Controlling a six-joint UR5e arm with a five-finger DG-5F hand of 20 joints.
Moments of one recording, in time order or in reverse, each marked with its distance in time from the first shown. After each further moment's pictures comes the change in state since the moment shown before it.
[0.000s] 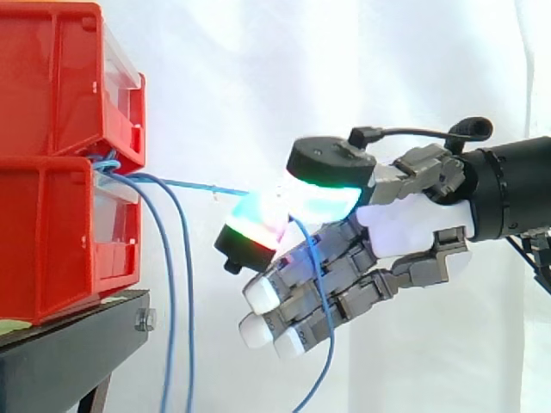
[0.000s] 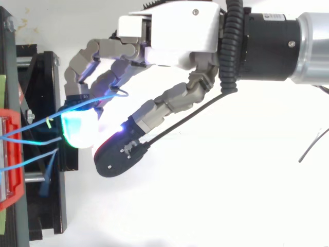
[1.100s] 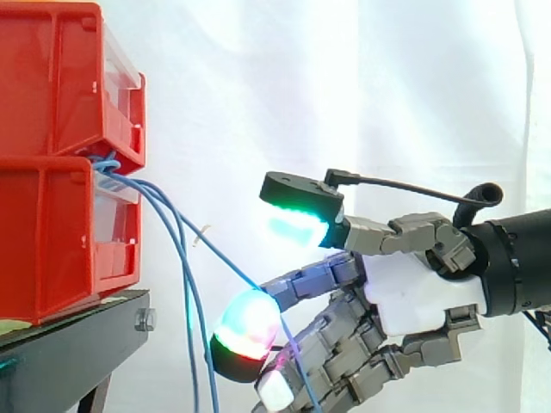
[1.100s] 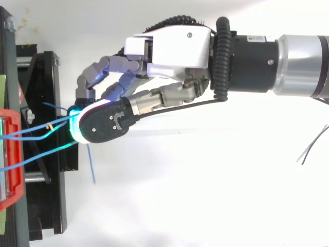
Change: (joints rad) arm 0.011 -0.021 -0.103 0.107 0.023 0.025
